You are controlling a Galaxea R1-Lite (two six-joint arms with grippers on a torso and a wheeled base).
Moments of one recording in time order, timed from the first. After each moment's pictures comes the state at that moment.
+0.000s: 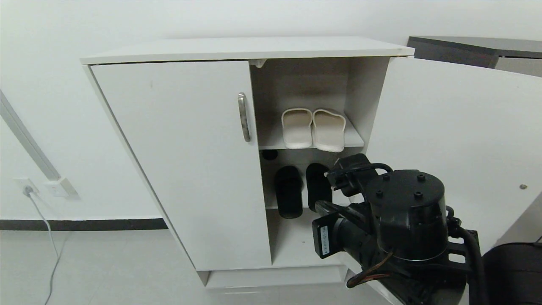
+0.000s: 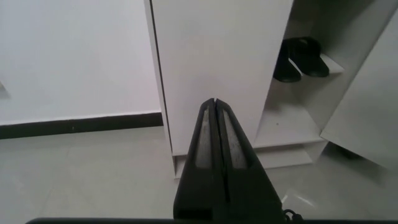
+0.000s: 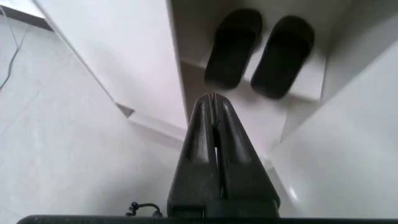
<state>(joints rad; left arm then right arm) 0.00 0.00 0.00 0.00 -0.04 0.01 1.02 1.72 -0.87 -0.56 -0.56 0.19</state>
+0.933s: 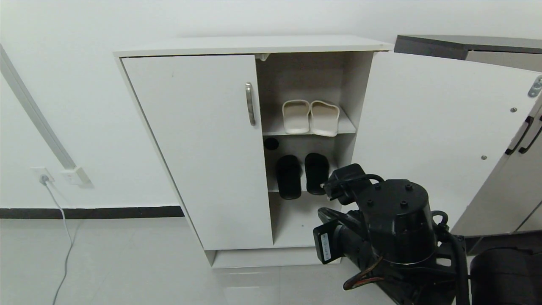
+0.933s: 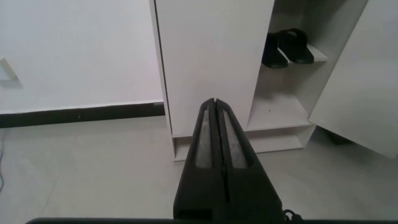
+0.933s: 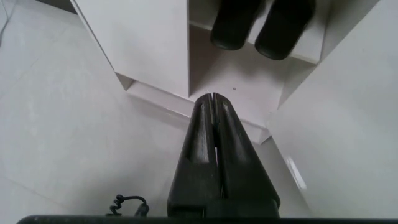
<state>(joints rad) 0.00 0.00 0.00 0.00 -0.04 0.01 1.00 1.75 -0.84 -0.57 -0.56 0.16</state>
